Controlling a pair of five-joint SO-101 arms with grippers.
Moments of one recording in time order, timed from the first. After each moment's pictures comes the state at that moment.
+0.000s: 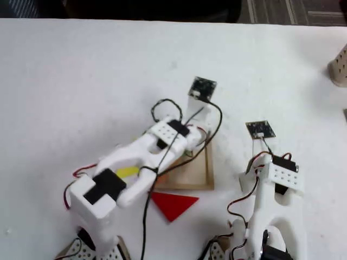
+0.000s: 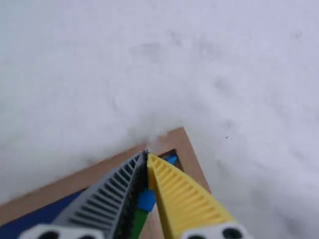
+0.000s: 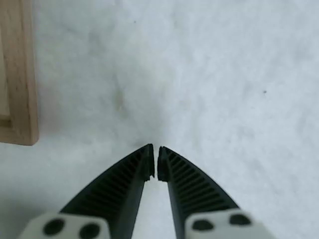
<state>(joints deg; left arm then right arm) 35.0 18.8 17.7 33.4 18.7 17.6 -31.4 64.2 59.6 32.0</state>
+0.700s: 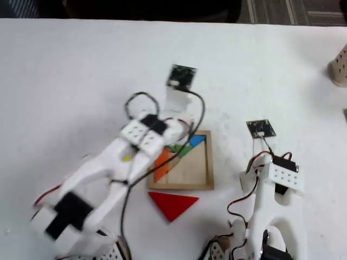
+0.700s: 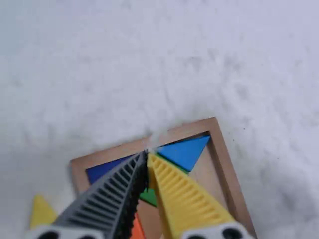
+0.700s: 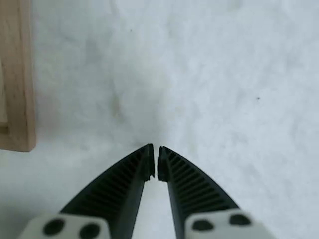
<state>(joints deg) 27.6 -6.5 30.0 42.8 18.6 17.6 -31.4 64.3 58.1 32.0</state>
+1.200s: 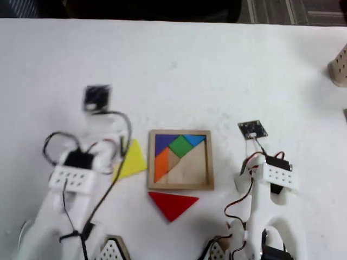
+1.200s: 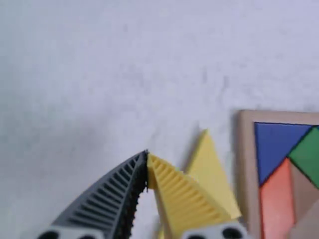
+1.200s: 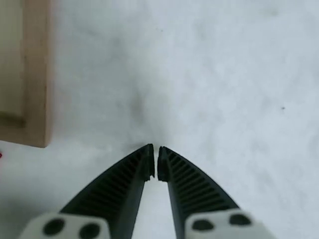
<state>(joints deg) -1.1 -43.9 67.0 42.8 8.8 13.5 -31.4 65.5 57.9 32.0</state>
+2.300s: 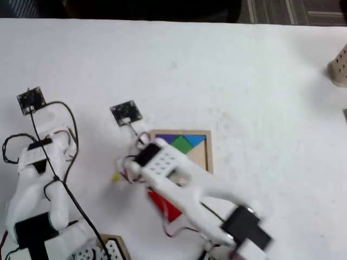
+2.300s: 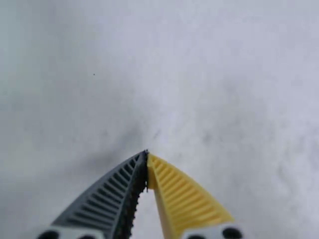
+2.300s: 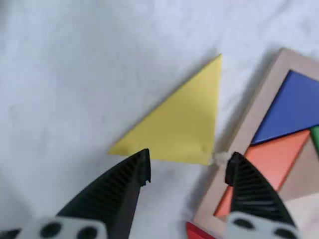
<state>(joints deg) -26.9 -13.2 55.7 28.5 8.4 -53.4 0.9 27.3 51.3 -27.1</state>
